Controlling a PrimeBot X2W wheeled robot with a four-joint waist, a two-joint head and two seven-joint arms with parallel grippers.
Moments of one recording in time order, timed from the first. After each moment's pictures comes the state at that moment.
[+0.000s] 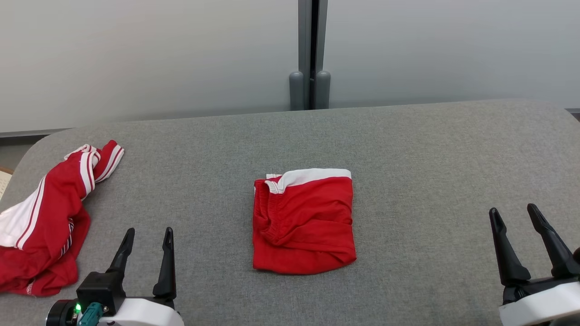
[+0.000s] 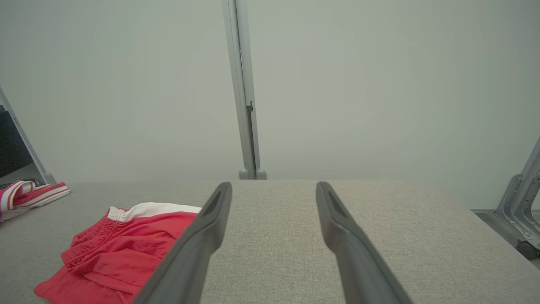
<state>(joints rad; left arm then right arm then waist) 0.05 0.18 -0.16 0.08 -0.28 0.11 -0.16 0.09 -0.24 0.02 -0.10 0.32 0.13 -0.01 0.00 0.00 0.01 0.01</state>
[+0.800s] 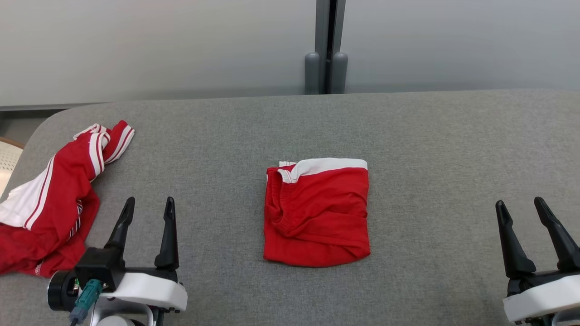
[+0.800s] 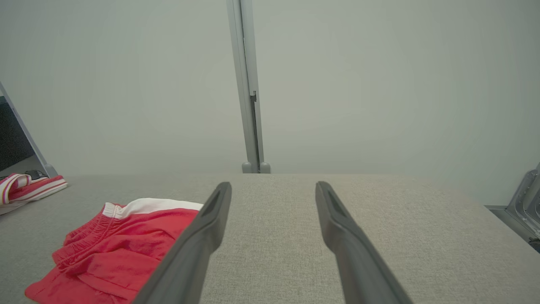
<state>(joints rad) -0.04 0.17 -0.17 0.10 -0.29 0.11 -0.21 0.08 -0.23 -0.01 -0.11 0.31 0.13 0.01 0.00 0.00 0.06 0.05</state>
